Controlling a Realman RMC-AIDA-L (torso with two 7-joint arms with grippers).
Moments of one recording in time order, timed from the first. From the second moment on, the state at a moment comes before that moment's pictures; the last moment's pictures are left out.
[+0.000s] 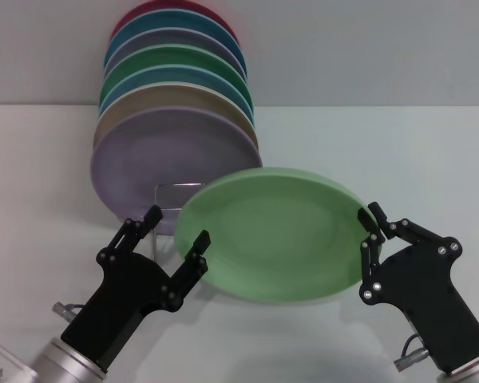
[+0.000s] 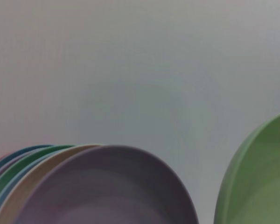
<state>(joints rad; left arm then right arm) -0.30 -2.08 -0.15 -0.41 2.10 1.41 -0.01 0.09 2.09 0.44 0.60 -2.37 -1.44 -0.52</state>
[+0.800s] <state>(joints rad) -0.29 -2.08 -0.15 -0.41 2.11 1.40 -0.01 0.09 2.09 0.43 0.60 -2.37 -1.44 -0.54</state>
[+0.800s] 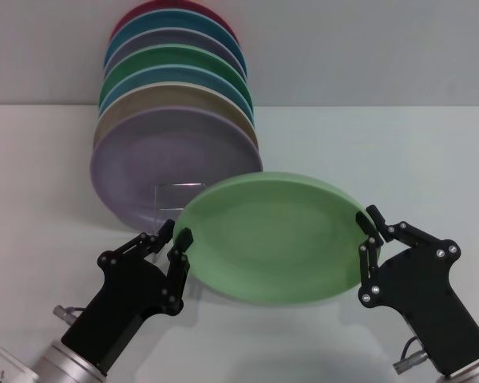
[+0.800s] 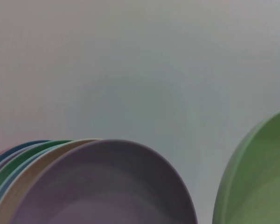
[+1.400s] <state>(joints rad) -0.30 -2.08 -0.15 -0.42 2.11 1.40 -0.01 0.09 2.09 0.43 0.59 -2.37 -1.45 -0.54</state>
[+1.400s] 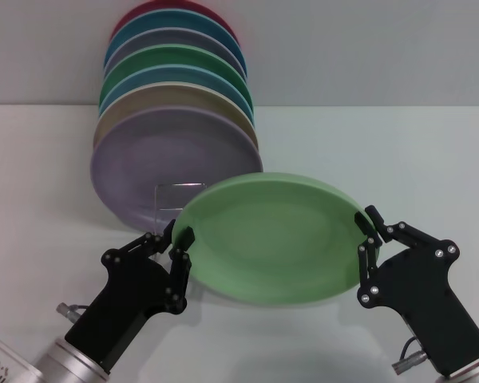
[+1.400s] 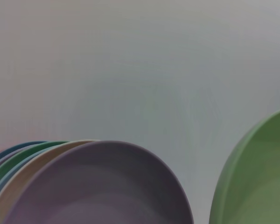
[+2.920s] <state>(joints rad) -0.26 -2.07 -0.20 -0.43 2.10 1.46 0.06 0.11 2.08 0.37 0.54 -2.37 -1.56 -0.55</state>
